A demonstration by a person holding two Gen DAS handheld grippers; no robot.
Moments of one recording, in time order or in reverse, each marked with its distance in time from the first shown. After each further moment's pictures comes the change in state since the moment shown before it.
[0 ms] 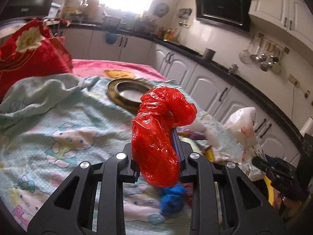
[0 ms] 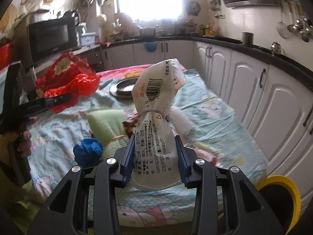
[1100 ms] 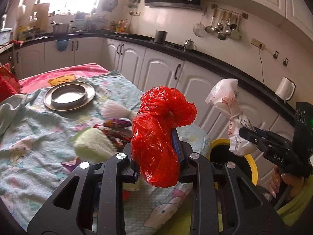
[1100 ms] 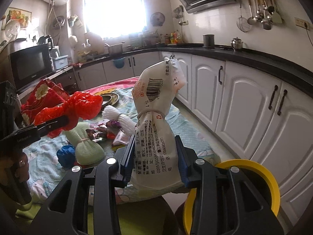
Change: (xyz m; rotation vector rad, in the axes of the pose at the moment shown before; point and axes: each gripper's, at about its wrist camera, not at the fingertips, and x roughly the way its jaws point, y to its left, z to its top) left arm 0.020 -0.130 -0.030 0.241 0.093 -0.207; right arm -0.090 -0.079 -0.028 0.141 -0.077 -0.165
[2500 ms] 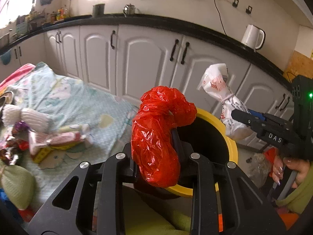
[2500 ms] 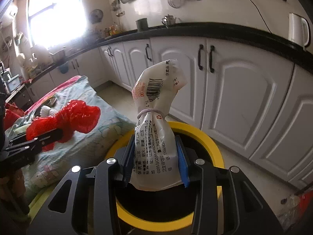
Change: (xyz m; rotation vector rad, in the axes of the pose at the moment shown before) left arm 0.119 -0.158 -0.041 0.261 0.229 -0.242; right arm -0.050 -0.144 -0.074 0.268 0.091 -0.304
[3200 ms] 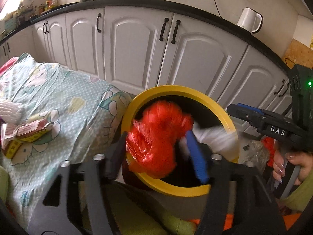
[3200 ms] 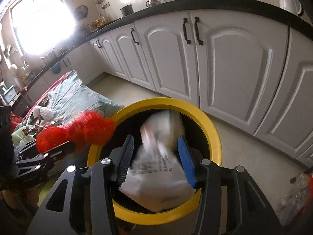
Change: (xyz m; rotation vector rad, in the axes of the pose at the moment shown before) left arm 0.046 -0.020 -0.015 0.025 0.100 -0.038; right arm 0.024 -0.038 -0.022 0.122 0.097 0.009
